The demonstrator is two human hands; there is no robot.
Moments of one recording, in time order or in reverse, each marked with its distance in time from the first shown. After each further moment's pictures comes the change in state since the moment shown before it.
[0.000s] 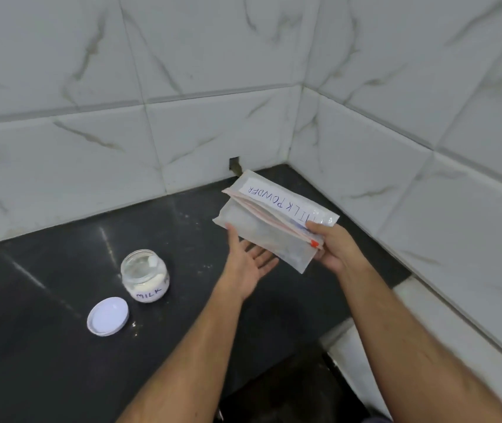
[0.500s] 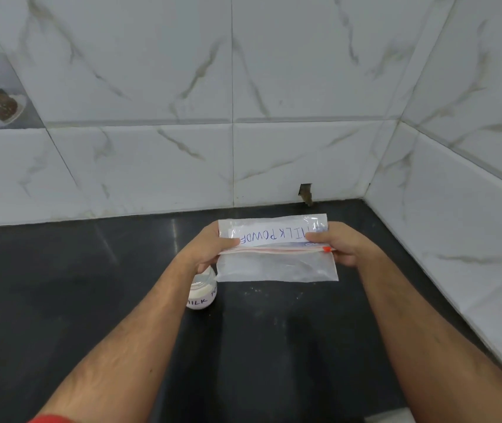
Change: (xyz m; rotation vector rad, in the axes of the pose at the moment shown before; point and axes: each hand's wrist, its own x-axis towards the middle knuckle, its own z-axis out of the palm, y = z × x) left_hand 0.006 0.149 -0.110 0.691 0.192 0.253; right_hand 0.091 -0.030 0.108 -0.634 -0.437 0.129
